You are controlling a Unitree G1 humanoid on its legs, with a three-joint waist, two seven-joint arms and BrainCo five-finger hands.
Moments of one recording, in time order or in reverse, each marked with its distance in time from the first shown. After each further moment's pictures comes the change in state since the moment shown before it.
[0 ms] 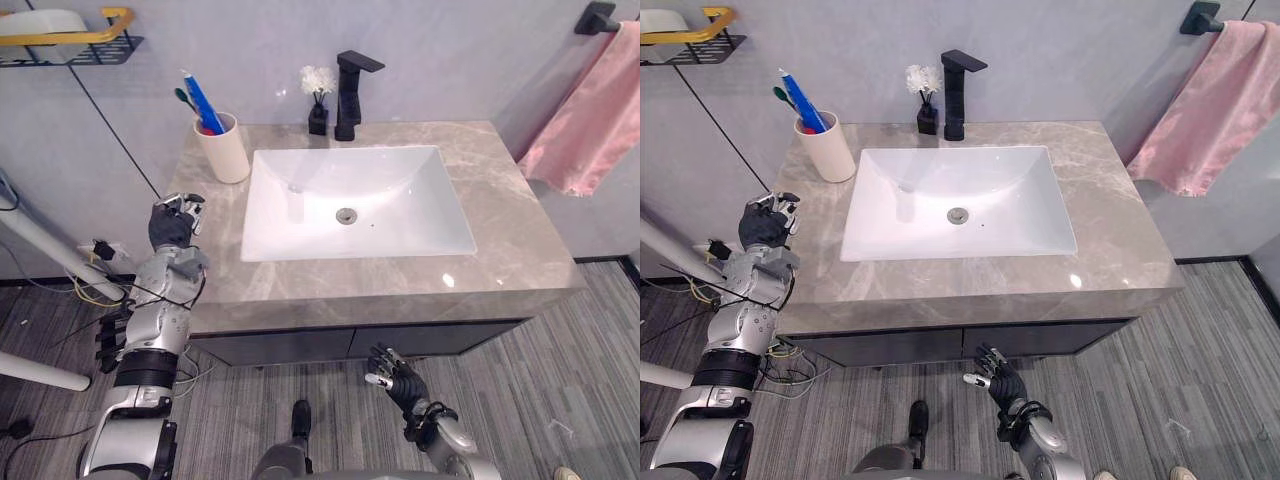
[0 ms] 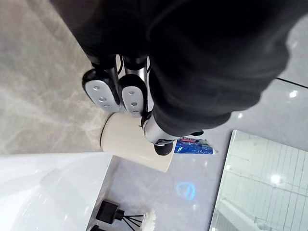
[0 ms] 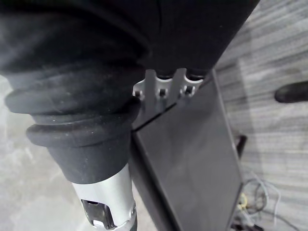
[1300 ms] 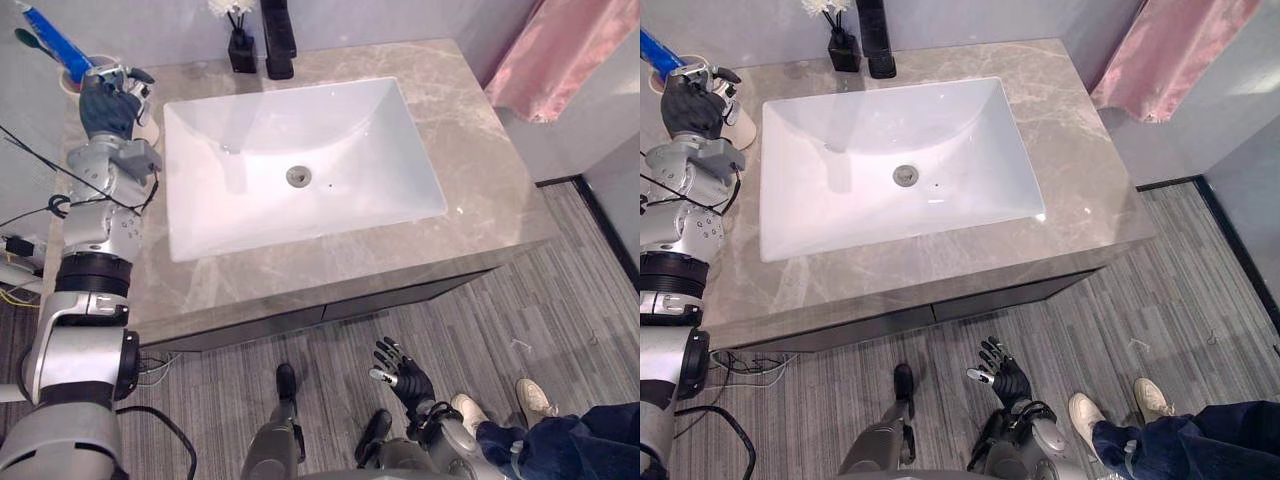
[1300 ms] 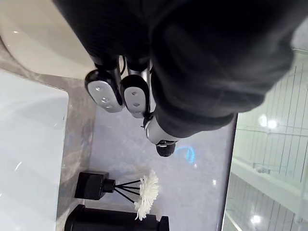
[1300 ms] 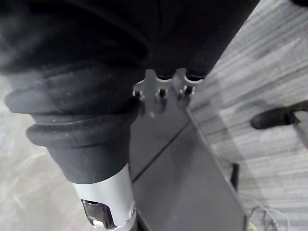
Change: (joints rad) left arm -0.473 0.264 -0.116 0.257 -0.001 -0.023 -0.020; right arm 0.065 0.005 -0.017 -0.106 -0.001 -0.004 -0.037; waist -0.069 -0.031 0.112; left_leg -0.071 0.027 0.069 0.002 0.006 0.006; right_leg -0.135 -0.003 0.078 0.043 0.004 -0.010
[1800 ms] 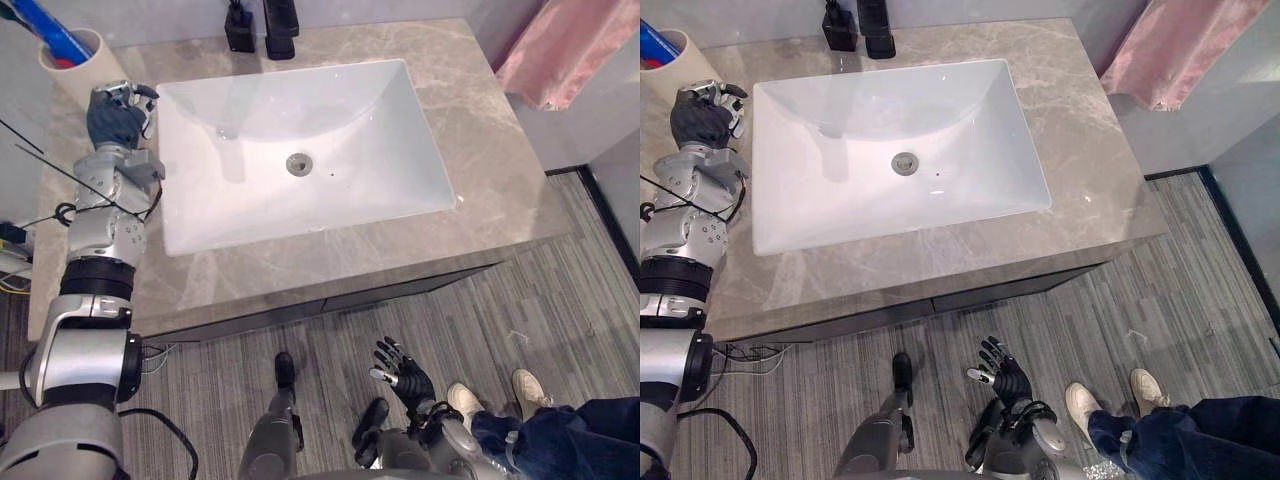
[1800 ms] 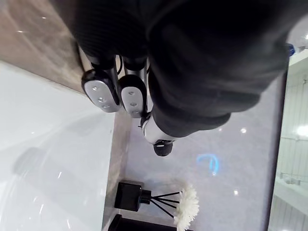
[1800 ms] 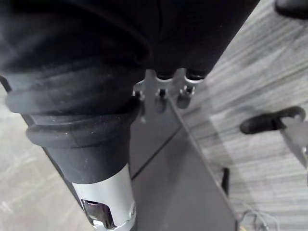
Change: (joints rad) left arm 0.014 -0.011 0.000 0.032 0.002 0.027 0.005; right arm 0.001 -0.001 -0.004 0.000 0.000 -0.004 0.001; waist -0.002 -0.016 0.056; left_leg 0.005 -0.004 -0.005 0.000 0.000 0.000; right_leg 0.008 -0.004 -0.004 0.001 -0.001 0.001
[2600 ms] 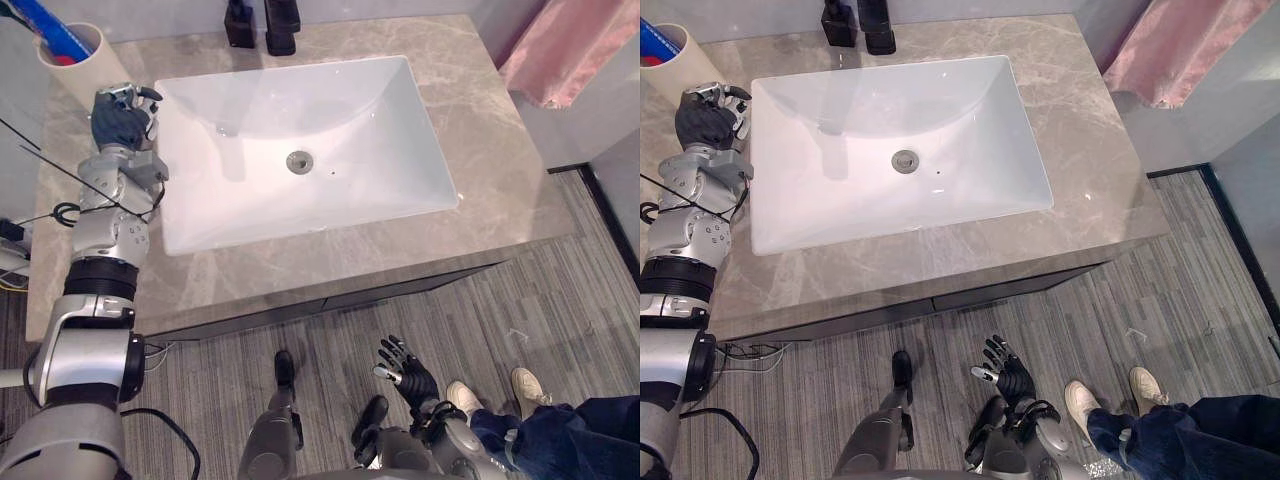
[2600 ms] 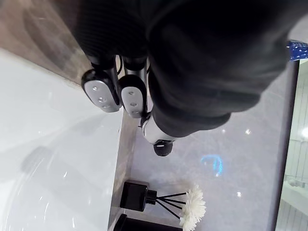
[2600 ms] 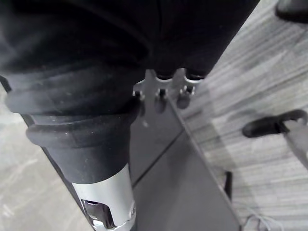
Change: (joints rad) left arm 0.000 -0.012 0.000 0.000 0.005 0.000 0.002; right arm 0.001 0.000 -0.018 -0.001 0.000 -0.004 0.000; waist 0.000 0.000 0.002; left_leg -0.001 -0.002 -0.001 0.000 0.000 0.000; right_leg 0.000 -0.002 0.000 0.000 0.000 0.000
